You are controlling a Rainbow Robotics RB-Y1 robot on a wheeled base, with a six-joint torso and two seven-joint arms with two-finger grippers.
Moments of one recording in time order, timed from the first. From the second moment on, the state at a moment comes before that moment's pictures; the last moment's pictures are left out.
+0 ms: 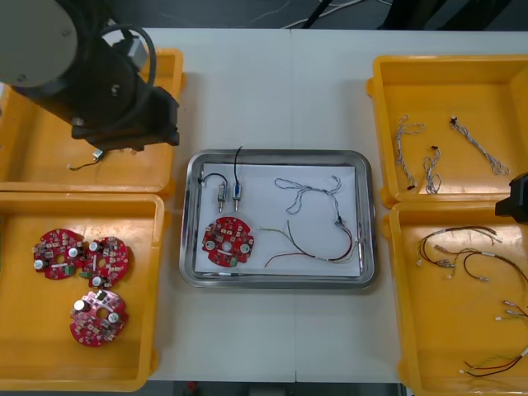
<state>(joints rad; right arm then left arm) -0.20 -0.76 -0.28 -2.24 -0.81 1.92 1.02 -0.80 0.67 -0.18 -1.97 0.89 1.91 -0.73</state>
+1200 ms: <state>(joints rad) -0.36 -0.76 0.06 -2.32 -0.89 1.92 1.04 -0.48 1.03 0.05 -2.08 1.08 1.91 -0.74</state>
